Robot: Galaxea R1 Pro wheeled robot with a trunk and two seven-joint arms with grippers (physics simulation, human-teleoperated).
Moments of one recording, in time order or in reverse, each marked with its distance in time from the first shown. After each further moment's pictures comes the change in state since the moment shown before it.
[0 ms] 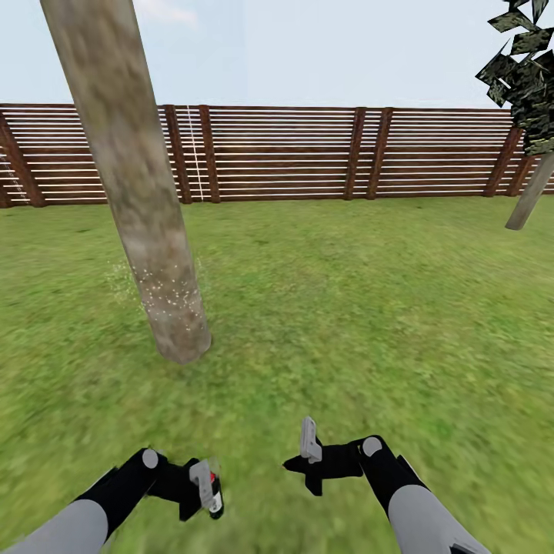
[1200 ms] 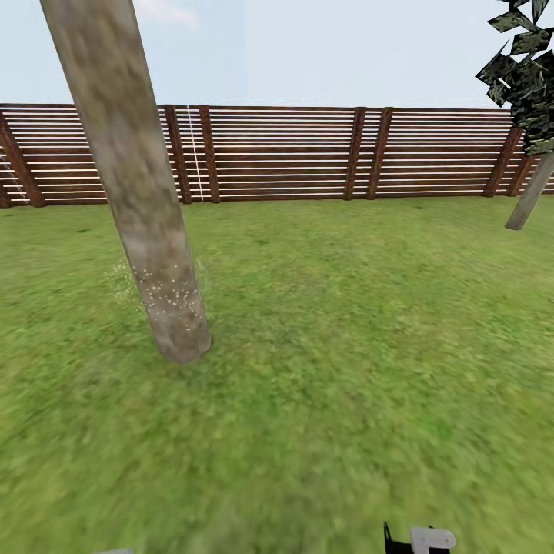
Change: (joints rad) left arm 0.292 0.060 0.009 0.350 0.936 -0.335 0.923; right arm 0.290 -0.191 -0.086 0.416 -0.446 -0.187 -1.320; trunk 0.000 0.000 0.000
